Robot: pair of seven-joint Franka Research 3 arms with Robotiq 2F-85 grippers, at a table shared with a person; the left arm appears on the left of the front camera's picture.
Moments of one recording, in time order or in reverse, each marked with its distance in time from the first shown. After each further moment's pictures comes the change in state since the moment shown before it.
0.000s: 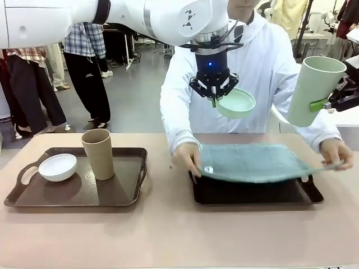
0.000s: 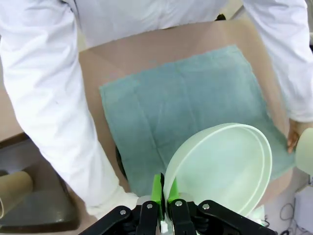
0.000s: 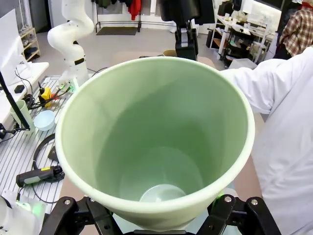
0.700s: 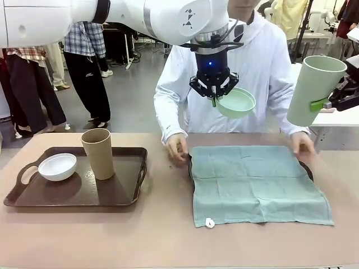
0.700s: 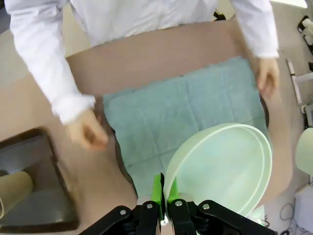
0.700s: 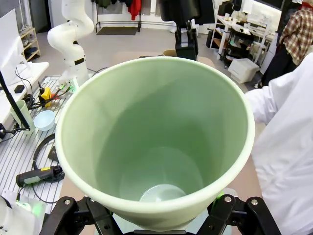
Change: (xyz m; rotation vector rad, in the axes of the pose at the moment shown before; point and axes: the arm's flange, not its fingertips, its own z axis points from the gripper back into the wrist) left arm 0.000 0.000 0.000 0.000 0.000 0.000; right arm 0.000 0.000 0.000 0.000 0.000 0.000
